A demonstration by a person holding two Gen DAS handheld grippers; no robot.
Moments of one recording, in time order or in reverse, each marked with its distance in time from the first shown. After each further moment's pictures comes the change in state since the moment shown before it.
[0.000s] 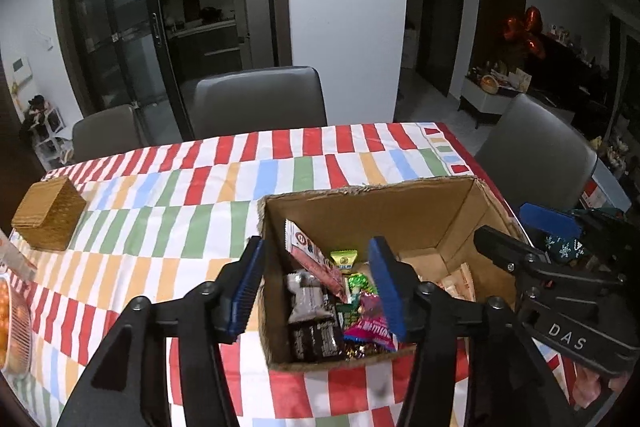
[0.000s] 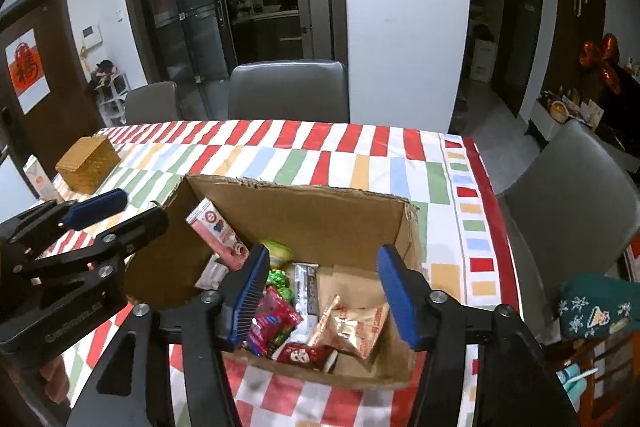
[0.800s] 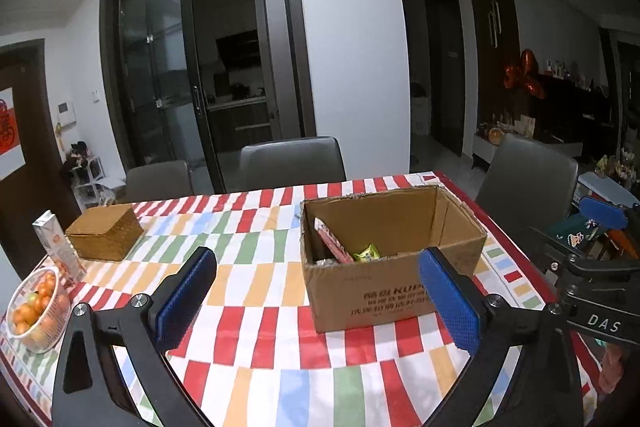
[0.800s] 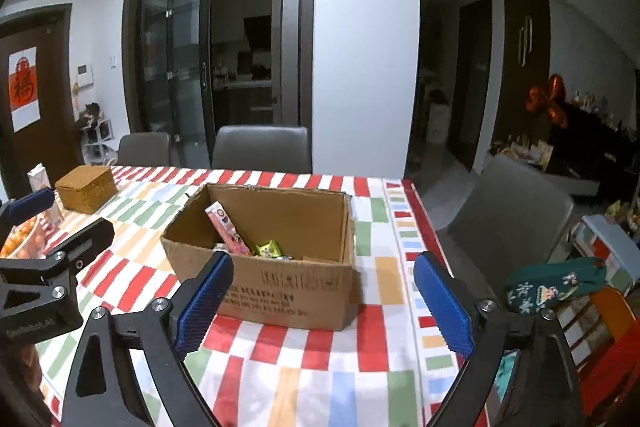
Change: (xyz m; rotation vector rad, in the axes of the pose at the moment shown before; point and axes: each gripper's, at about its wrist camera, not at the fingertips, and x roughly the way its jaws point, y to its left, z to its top) left arm -0.145 -0.013 -0.099 0.022 -0.308 0.110; right arm -0.149 0.017 -0.102 0.002 -0.300 -0.150
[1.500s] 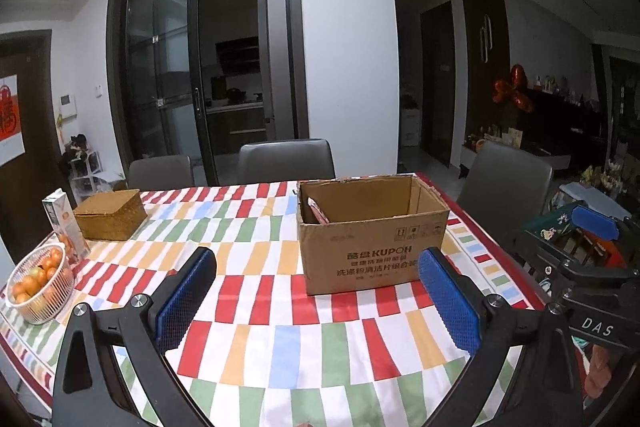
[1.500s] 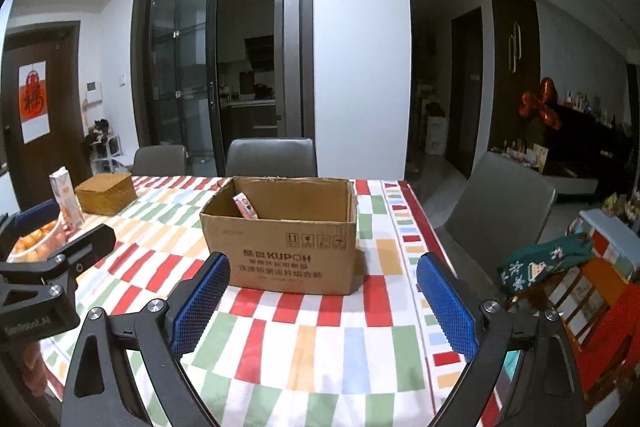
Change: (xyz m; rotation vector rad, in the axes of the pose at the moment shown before) left arm -0.077 0.011 -0.040 -0.040 -0.038 -0.048; right arm -0.082 0.009 -0.045 0.025 -0.069 0.009
